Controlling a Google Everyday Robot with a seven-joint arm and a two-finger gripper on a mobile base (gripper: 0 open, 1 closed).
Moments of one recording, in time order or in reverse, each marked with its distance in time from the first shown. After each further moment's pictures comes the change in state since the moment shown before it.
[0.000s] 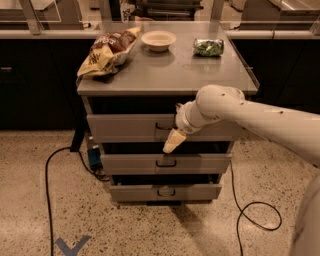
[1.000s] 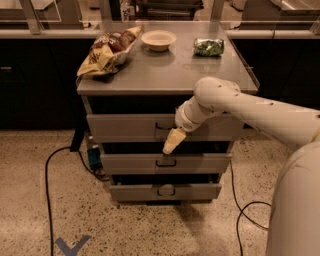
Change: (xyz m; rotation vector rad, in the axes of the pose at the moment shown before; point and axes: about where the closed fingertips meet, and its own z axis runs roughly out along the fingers) arm 0.007 0.009 0.017 -0.146 0.046 0.063
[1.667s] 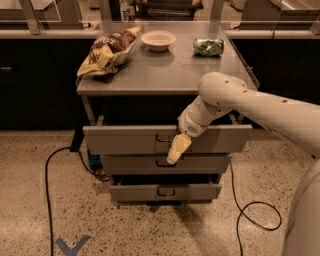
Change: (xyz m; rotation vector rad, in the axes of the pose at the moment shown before) arm 0.006 0.050 -0.034 -0.146 0.052 0.043
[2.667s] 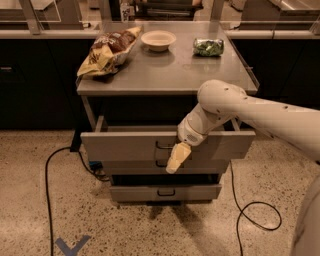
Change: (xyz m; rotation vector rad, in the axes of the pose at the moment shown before) arm 0.009 0.033 0.010 -0.067 0.012 0.030
